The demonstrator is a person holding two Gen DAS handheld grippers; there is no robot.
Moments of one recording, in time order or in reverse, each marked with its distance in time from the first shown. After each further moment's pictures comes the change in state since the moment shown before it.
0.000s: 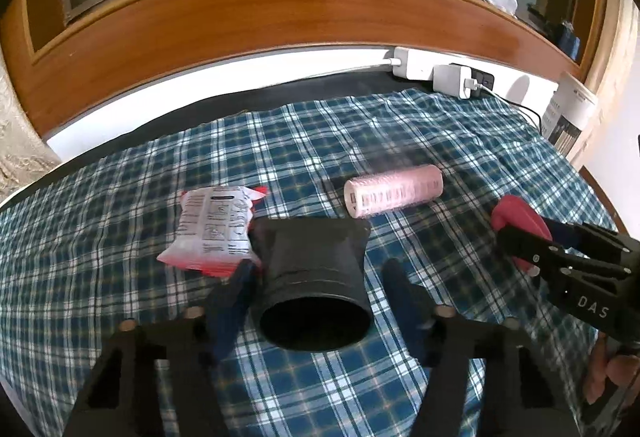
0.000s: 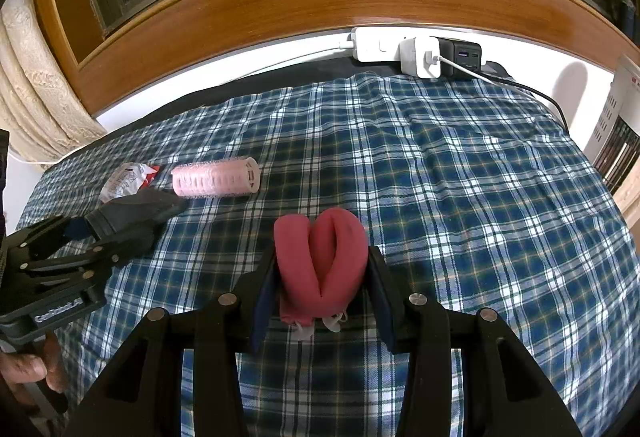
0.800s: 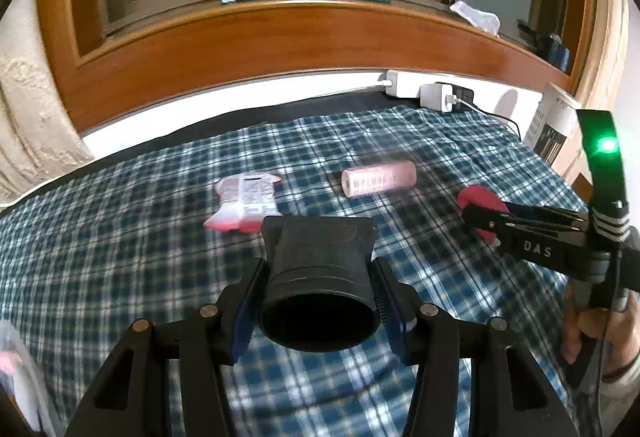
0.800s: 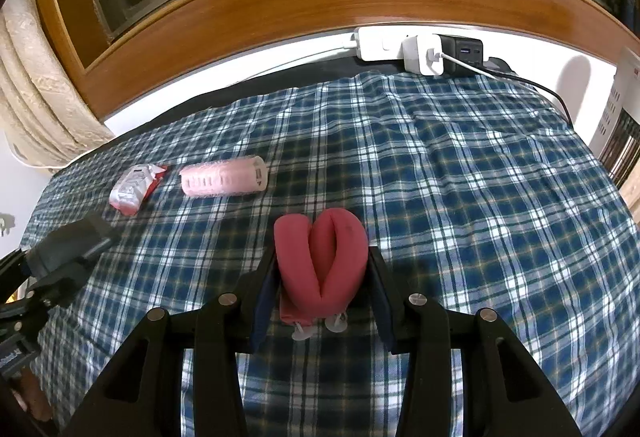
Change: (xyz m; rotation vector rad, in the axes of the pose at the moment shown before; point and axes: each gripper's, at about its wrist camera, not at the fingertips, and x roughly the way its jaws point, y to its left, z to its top) left arm -0.067 -0.003 -0.032 -0.017 -0.083 0.021; right arm -0.004 0.001 -0.004 0.016 -0.003 0.031
